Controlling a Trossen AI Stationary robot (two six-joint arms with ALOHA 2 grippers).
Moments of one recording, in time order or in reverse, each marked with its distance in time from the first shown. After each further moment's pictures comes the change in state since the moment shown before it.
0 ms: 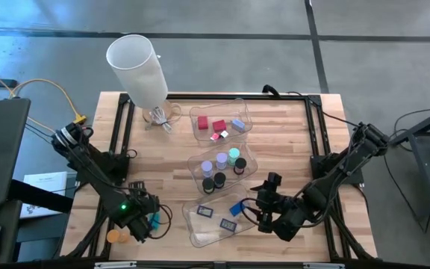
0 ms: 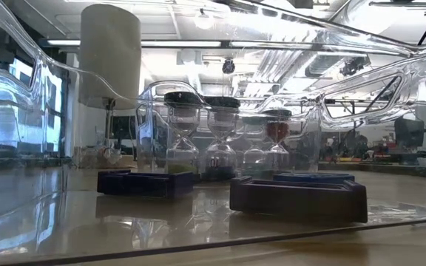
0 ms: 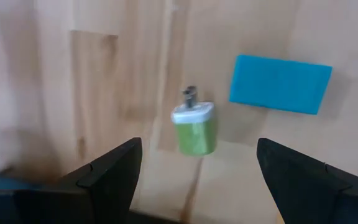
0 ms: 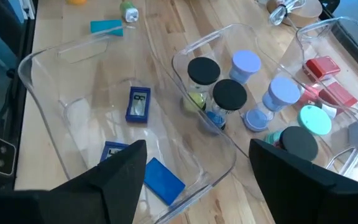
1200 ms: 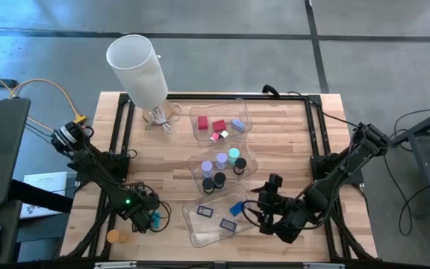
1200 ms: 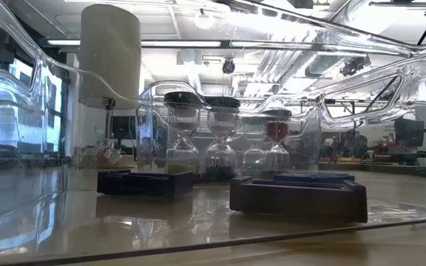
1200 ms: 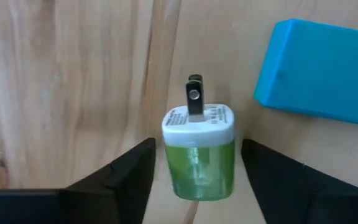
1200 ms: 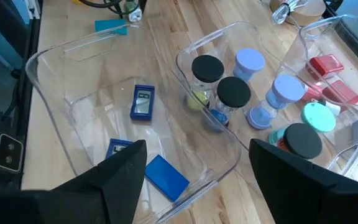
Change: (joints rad) left arm 0.010 -0.004 -0.304 0.374 0.092 -0.035; right arm 0.015 0.000 0.000 -0.004 0.001 0.018
